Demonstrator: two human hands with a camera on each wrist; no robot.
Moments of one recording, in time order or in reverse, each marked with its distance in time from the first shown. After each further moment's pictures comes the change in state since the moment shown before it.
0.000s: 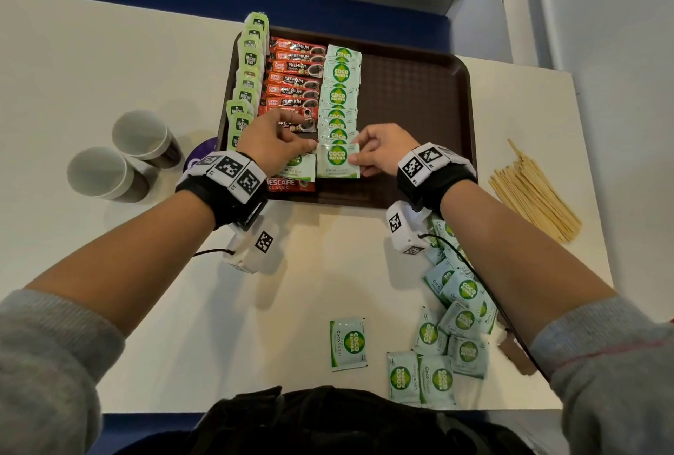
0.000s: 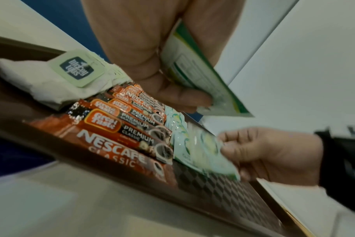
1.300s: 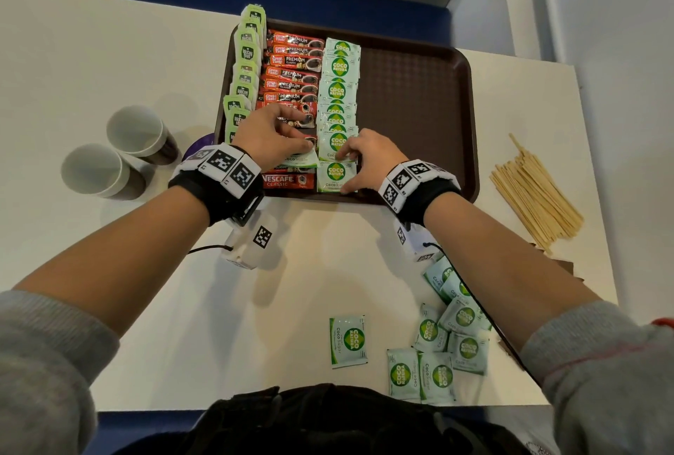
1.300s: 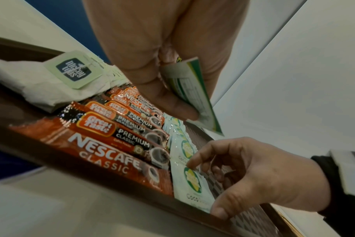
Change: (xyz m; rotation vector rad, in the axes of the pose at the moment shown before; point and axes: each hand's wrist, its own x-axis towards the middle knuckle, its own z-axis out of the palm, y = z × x) left_hand 0.002 0.003 -0.002 -0.016 -0.043 0.000; right_hand -0.008 0.004 0.018 -0.637 0.011 -0.180
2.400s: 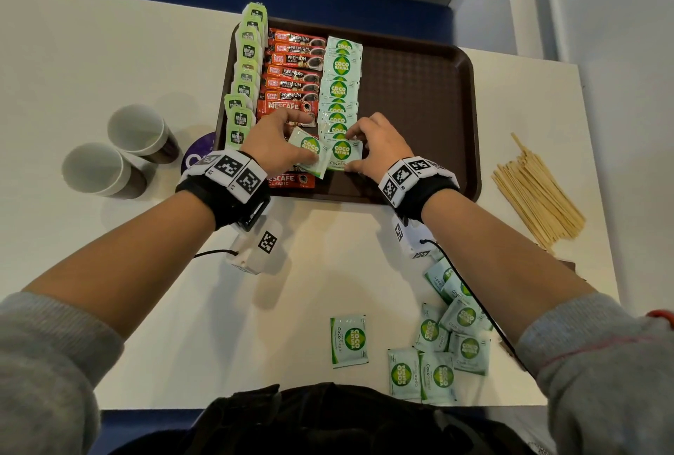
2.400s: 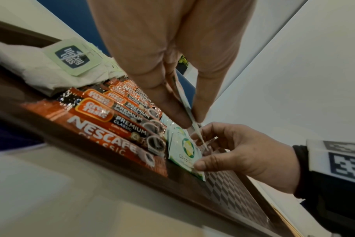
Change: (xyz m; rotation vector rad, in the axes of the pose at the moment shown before) left_hand -0.004 -0.003 0.006 0.005 -0.042 -0.027; right_hand 0.009 0.009 0.002 0.028 0.188 0.021
